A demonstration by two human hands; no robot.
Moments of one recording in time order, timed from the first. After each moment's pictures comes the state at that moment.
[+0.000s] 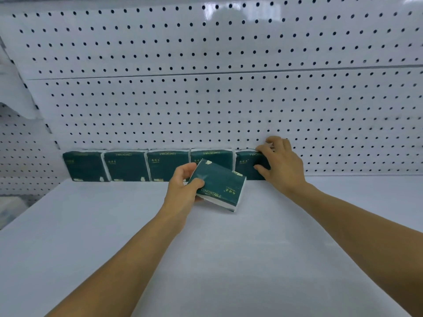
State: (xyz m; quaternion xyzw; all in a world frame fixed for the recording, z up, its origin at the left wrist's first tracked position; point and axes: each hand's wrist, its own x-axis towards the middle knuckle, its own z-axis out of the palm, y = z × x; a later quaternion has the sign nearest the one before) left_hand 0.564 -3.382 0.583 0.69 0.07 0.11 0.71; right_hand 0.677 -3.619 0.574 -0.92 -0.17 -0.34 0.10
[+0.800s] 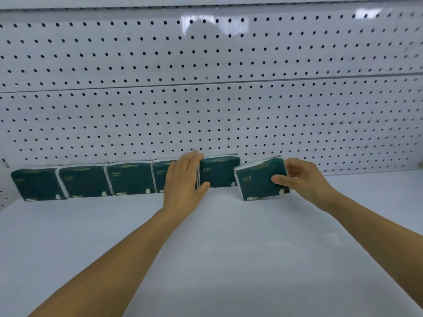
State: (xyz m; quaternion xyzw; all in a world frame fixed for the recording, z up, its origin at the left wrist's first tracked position) left_hand 0.624 -3.444 0.574 0.93 -0.12 0.30 0.19; right_hand 0.614 -3.737 0.599 -0.83 -0.07 -0.10 0.54
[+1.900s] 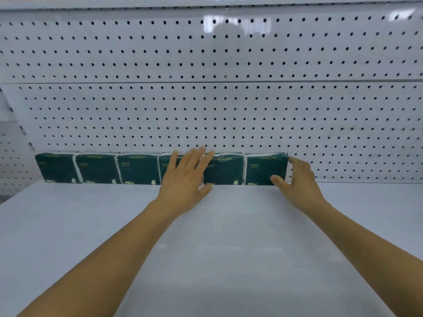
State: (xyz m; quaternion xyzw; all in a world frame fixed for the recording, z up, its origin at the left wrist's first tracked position) left_hand 0.598 -3.443 0.592 0.96 -0.14 0.25 -0.03; right_hand 0.620 -3.725 0.586 -0.93 0.00 -0.16 0.34
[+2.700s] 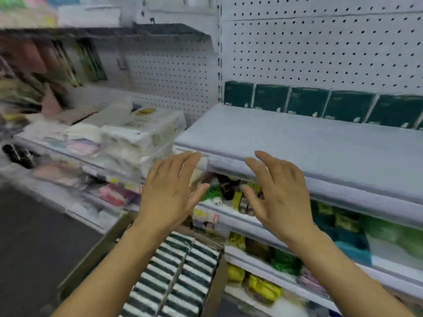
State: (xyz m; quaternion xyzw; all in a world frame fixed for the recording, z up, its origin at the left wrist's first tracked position) left_hand 0.186 -3.142 0.534 0.94 0.03 0.33 -0.01; right_hand 0.283 -3.357 0.528 -0.83 -0.40 -0.33 0.19
